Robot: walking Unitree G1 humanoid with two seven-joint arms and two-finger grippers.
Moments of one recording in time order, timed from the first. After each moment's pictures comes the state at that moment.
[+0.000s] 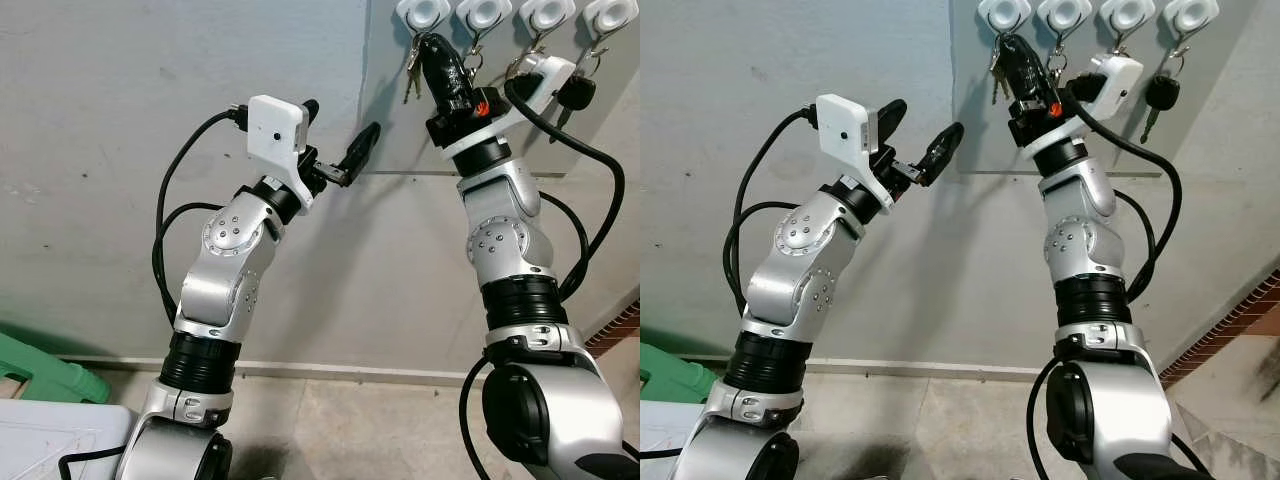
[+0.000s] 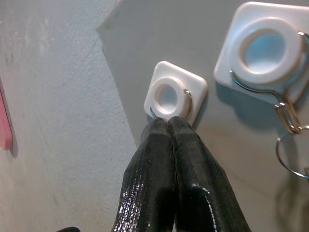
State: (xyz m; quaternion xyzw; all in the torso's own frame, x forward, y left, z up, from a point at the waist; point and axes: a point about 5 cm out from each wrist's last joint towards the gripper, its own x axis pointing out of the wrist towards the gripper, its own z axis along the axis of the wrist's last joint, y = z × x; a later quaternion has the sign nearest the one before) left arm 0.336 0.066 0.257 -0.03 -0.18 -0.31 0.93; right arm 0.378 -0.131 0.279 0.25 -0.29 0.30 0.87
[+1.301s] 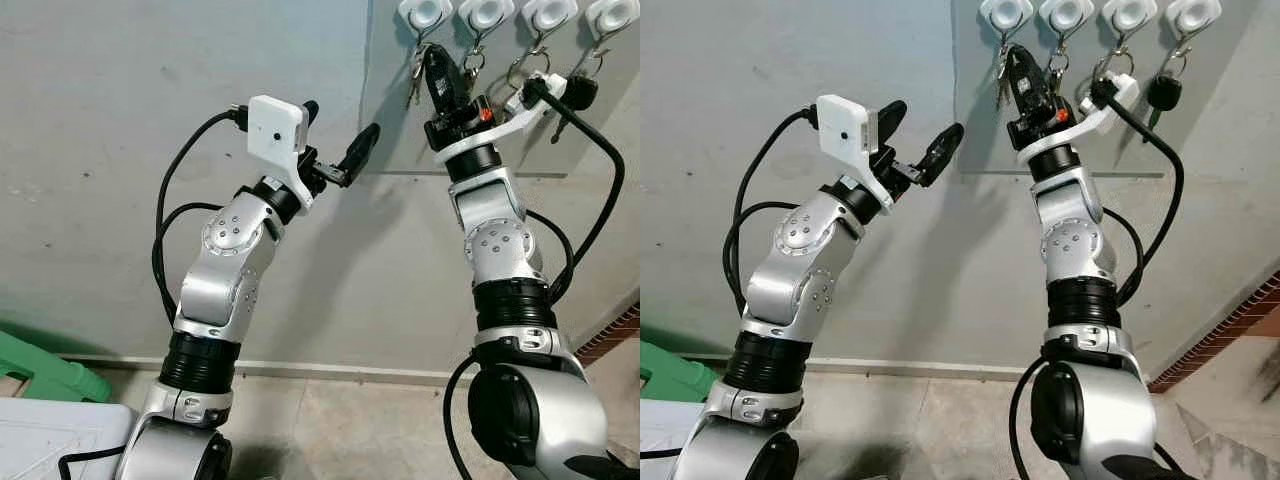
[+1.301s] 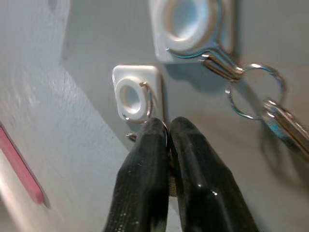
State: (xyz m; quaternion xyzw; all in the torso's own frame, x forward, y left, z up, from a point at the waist) left arm 0.337 0.067 0.257 -0.03 -0.17 -0.31 0.93; right arm 0.381 -0.128 0.268 0.43 -0.24 0.29 0.82
